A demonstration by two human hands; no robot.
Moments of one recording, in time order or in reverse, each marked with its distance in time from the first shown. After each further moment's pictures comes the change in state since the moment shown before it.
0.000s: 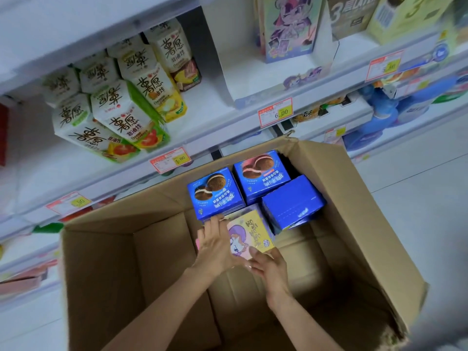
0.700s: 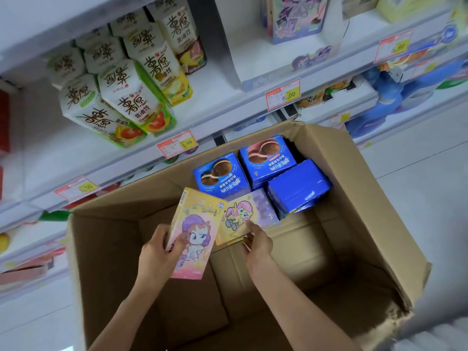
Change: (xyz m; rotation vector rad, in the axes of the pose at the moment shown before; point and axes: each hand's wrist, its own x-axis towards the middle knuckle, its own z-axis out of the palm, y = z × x) left_hand -0.080 -0.078 -0.056 -0.668 0.099 -0.410; right_hand 0.018 0.003 0.057 0.327 0.251 0.272
